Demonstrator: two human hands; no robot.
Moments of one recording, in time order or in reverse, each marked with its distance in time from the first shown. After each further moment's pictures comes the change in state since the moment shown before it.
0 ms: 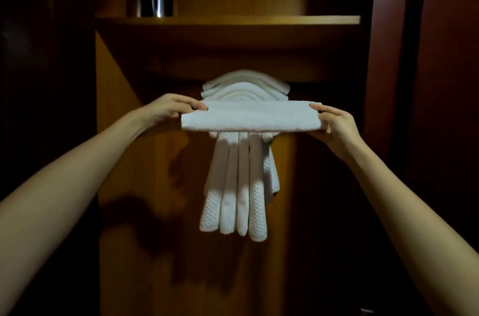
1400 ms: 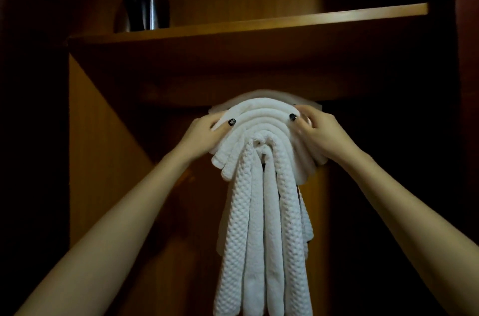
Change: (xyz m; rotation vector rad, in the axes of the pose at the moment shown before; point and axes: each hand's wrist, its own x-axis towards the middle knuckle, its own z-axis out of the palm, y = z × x) left_hand 0.148 -0.068 0.005 0.516 0.259 0.374; right_hand 0.113 0.042 0.086 -0.906 -0.108 -0.484
